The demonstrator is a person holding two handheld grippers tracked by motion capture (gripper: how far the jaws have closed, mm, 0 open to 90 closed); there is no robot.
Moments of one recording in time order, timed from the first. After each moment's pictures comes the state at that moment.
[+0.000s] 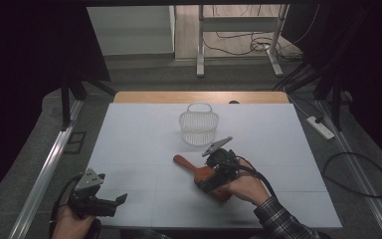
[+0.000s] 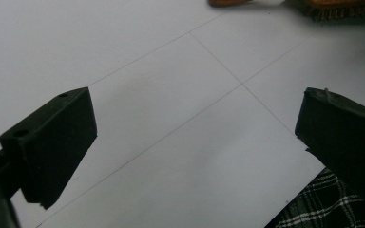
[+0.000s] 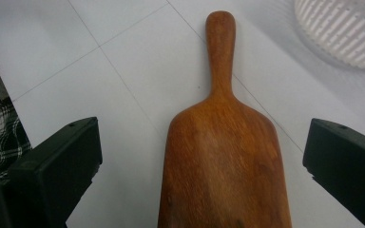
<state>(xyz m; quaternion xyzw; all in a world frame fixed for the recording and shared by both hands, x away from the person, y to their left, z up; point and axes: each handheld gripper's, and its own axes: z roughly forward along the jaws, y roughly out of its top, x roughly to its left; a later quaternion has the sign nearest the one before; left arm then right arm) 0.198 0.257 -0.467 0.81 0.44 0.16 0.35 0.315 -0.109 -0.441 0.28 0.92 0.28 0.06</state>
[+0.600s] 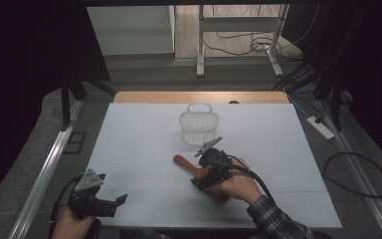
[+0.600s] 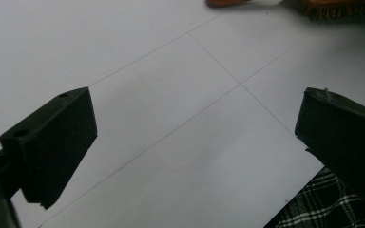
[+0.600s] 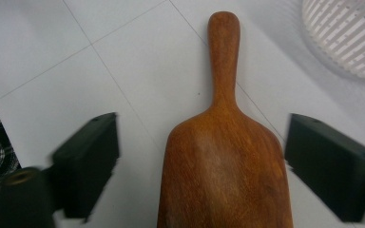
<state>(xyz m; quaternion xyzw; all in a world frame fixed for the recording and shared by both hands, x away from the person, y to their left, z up) 0.197 0.257 -0.467 0.81 0.43 0.16 0.35 0.319 -0.092 -0.447 0.27 0.93 0.26 0.07</state>
